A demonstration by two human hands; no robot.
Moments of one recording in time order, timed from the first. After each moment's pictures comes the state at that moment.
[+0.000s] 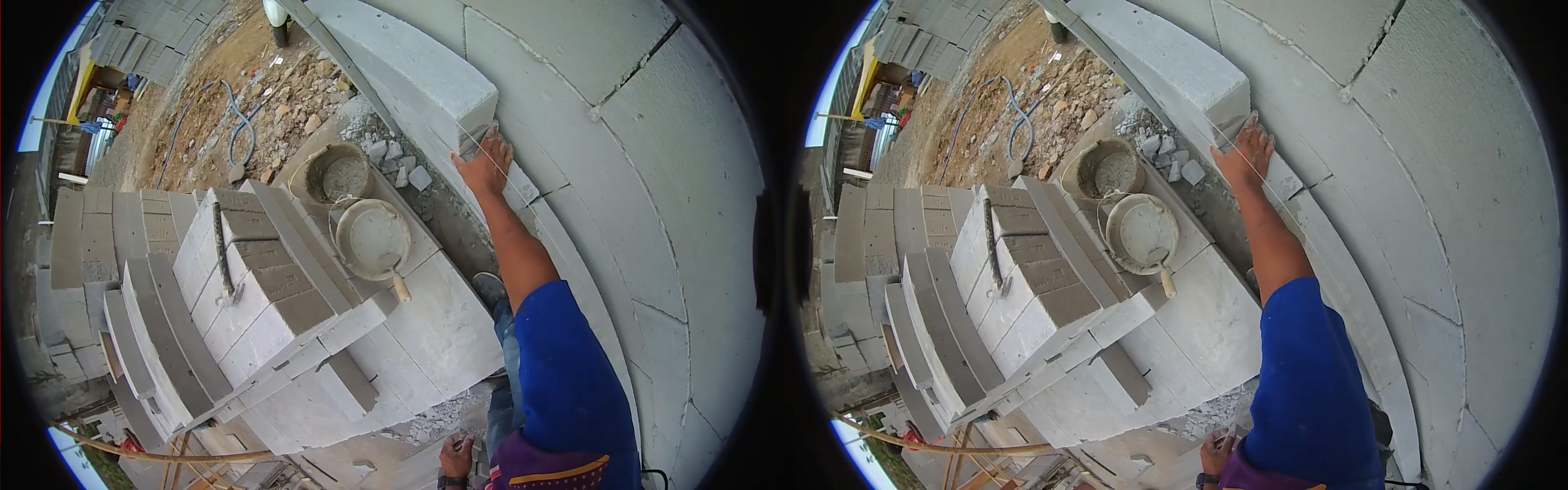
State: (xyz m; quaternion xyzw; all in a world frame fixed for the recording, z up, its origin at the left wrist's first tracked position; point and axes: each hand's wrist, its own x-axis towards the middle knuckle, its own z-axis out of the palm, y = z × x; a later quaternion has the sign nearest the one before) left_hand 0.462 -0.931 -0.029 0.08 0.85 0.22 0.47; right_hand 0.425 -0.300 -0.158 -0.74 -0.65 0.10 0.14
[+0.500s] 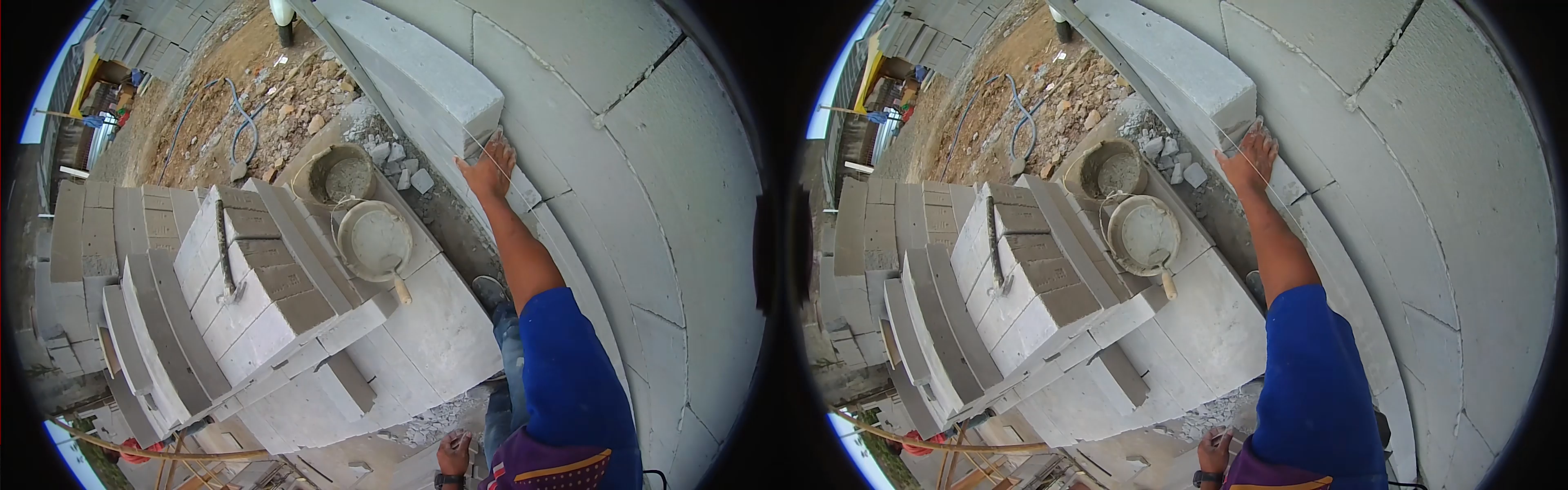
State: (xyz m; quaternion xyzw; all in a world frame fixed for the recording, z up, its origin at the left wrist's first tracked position) left_hand 0.459 -0.925 -0.039 0.08 0.85 0.23 0.46; right_hand 0.426 -0.299 -0.162 -0.73 -0.66 0.07 0.14
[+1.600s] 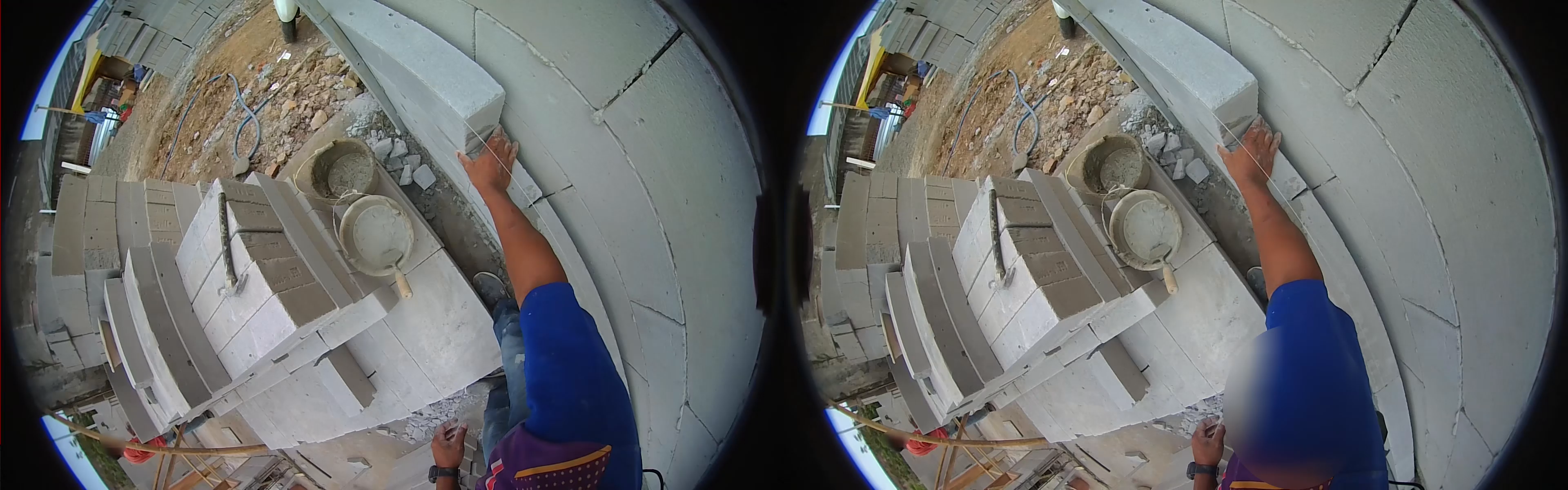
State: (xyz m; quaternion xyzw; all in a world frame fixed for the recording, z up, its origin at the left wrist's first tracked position) left_hand 0.446 -0.918 -0.041 0.10 0.85 0.24 0.45; right_hand 0.429 -0.297 -0.169 -0.72 -0.67 0.08 0.16
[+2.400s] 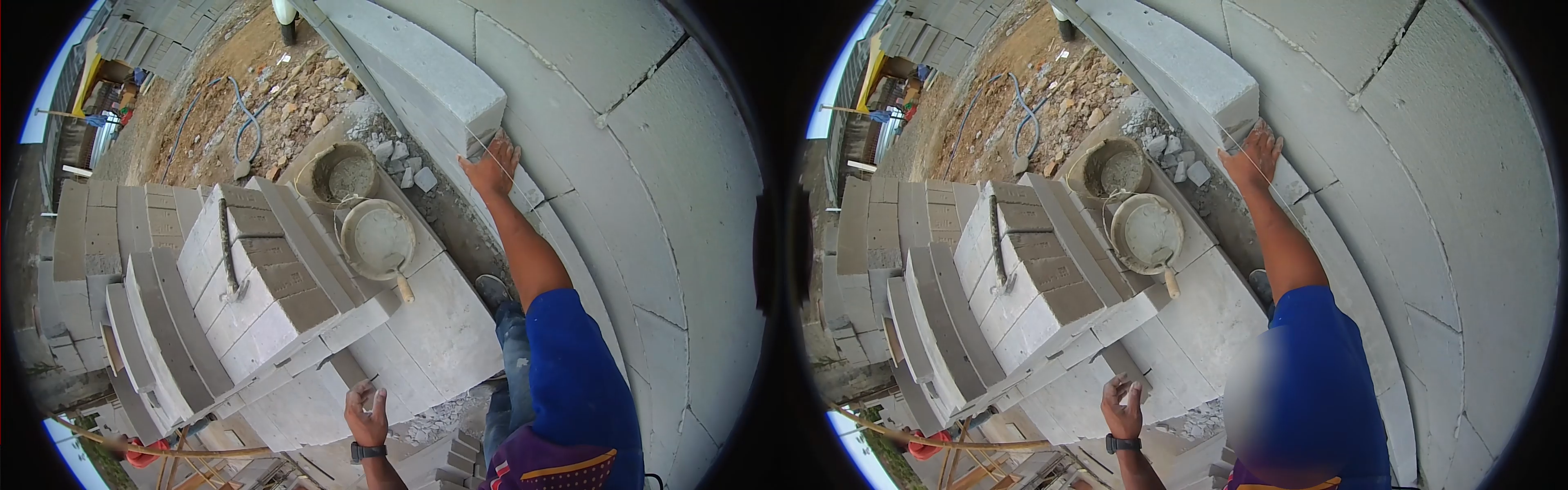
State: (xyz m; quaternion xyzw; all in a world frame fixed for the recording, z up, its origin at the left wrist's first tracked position) left_hand 0.269 -0.792 0.016 0.33 0.87 0.27 0.23; right_hand 0.426 -0.297 -0.162 -0.73 -0.66 0.09 0.16
